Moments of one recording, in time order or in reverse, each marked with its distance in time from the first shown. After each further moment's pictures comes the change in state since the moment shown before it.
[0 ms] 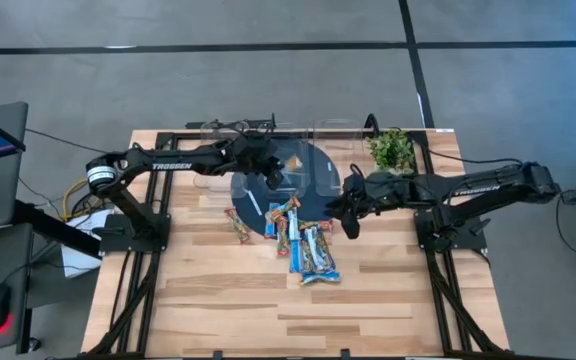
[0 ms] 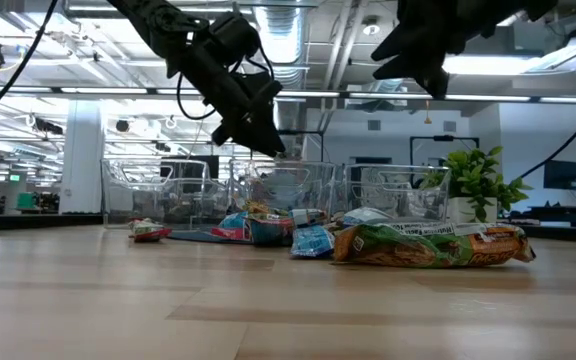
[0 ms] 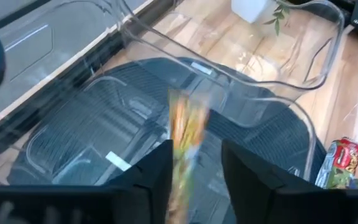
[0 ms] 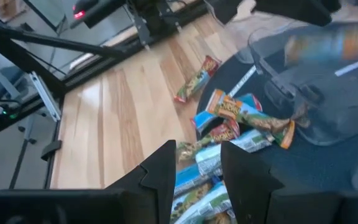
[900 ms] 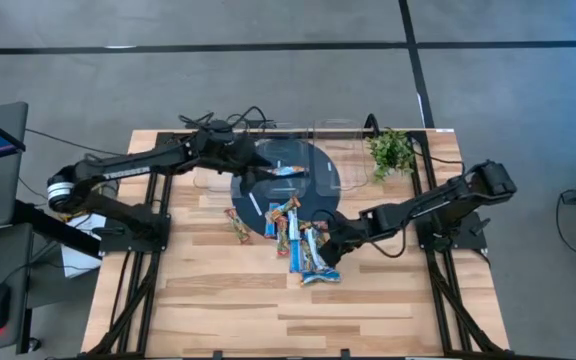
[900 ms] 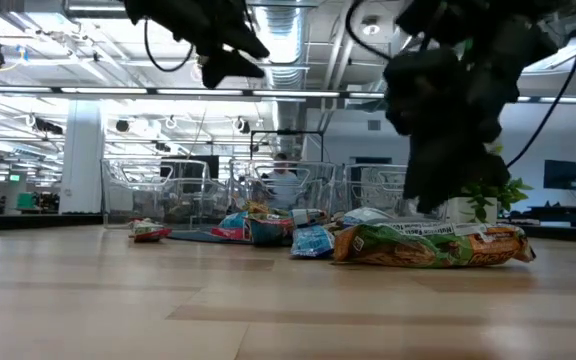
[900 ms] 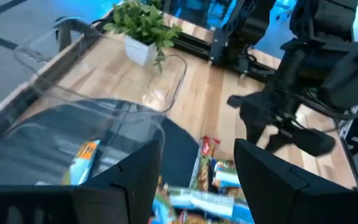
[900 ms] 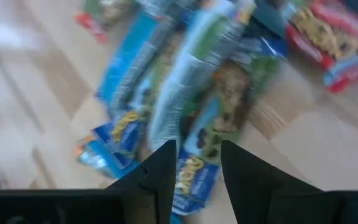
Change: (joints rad) left arm -0.024 -0.349 0.001 -0.172 0.307 0.032; right arm 0.170 0.440 0.000 -0.071 -0.020 0.599
